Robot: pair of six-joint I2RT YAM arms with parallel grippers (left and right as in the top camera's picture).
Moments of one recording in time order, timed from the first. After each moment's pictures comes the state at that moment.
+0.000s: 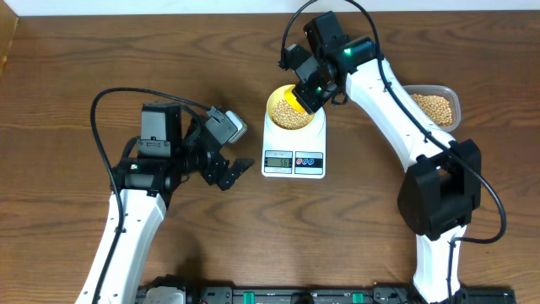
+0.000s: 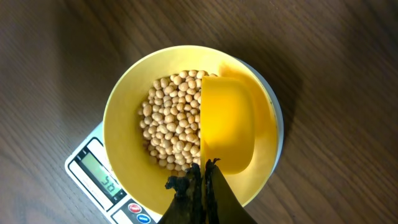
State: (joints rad) left arm -0.09 1.21 0.92 -0.65 0.59 0.60; right arm 0.45 2.12 1.92 -1.00 -0.23 -0.31
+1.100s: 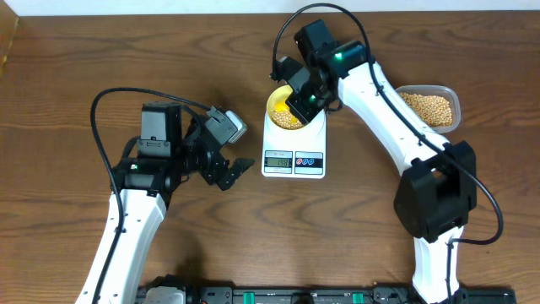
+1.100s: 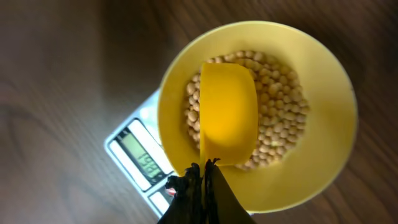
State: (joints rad) left arm -0.09 1.21 0.92 -0.65 0.59 0.60; right arm 0.48 2.12 1.92 -1.08 -0.30 -0.30
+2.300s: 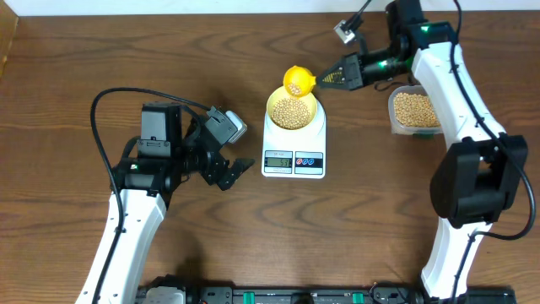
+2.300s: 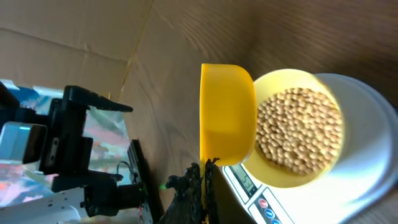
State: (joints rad) left arm -0.09 1.21 0.92 -0.65 0.59 0.60; right arm 0.13 2.12 1.92 -1.09 -1.09 -0.19
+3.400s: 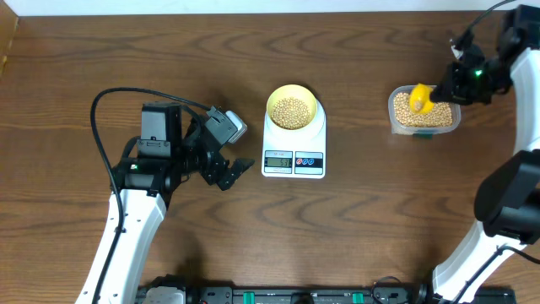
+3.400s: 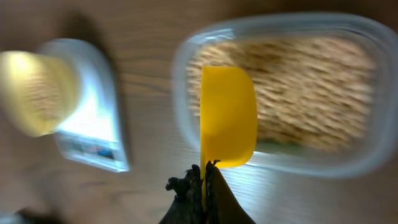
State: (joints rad) left arm -0.09 1.21 0.92 -0.65 0.59 0.60; right arm -0.23 2.03 1.92 -1.36 -0.38 -0.14
